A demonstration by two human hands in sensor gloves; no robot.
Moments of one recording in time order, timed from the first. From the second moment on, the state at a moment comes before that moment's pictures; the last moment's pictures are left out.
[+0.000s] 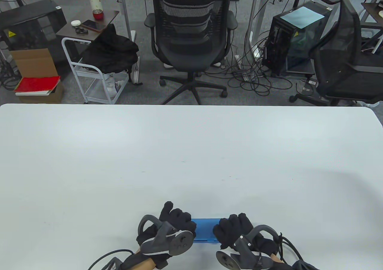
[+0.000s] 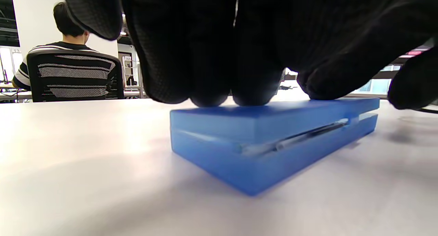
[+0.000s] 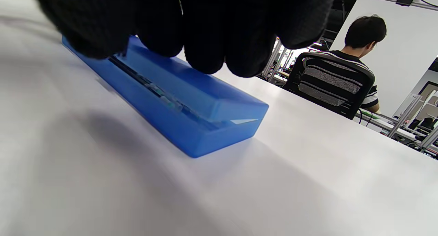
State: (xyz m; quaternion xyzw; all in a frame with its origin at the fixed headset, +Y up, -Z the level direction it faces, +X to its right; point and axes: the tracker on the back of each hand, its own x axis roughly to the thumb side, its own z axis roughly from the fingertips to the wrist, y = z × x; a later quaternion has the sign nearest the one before) left_hand -0.078 -0.730 -0.252 0.04 -0.32 -0.01 0.95; right_hand 0.110 -0.734 -0.226 -0.34 0.04 -0.92 0.16
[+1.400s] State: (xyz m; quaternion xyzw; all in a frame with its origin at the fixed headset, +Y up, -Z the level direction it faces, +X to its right) left_hand -0.172 -0.726 -0.304 0.04 -0.04 0.04 1.00; right_hand 0.245 -0.730 -0.330 -0.05 -0.02 -1.00 -0.02
